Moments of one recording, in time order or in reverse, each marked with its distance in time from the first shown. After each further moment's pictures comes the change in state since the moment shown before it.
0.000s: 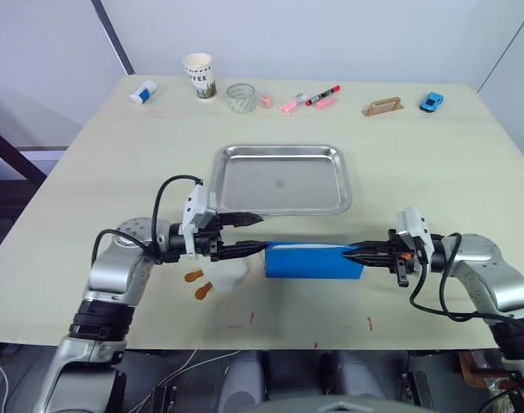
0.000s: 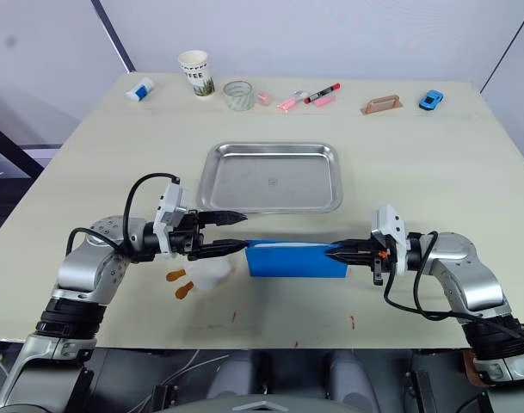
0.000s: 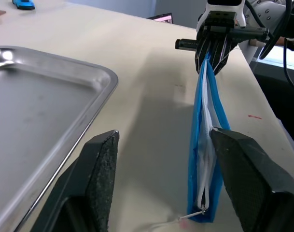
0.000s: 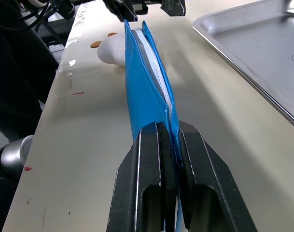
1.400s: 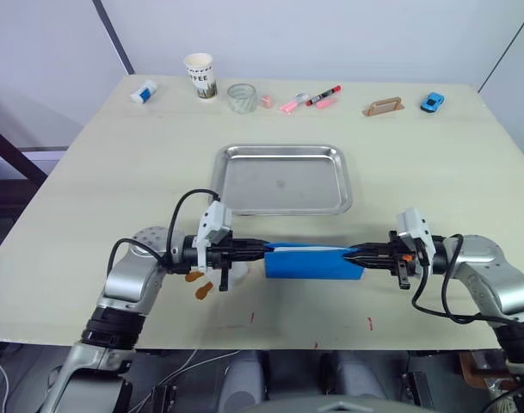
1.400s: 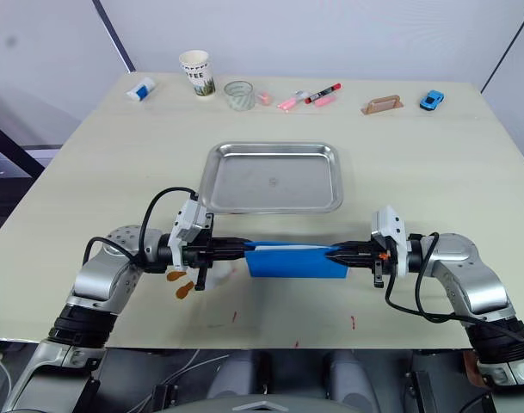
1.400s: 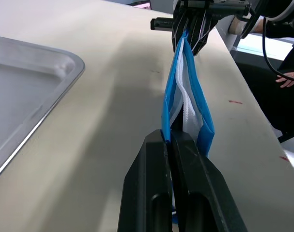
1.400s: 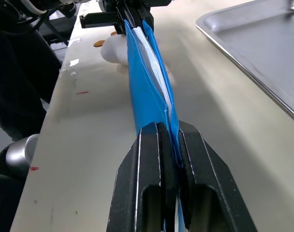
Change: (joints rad) left arm 0.040 -0.022 -0.048 -0.031 0.043 -0.024 -0.029; right arm 0.017 -0.020 -0.003 -0.046 0.021 0.039 -0.011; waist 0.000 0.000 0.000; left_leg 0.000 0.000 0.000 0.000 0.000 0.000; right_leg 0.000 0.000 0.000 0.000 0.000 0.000
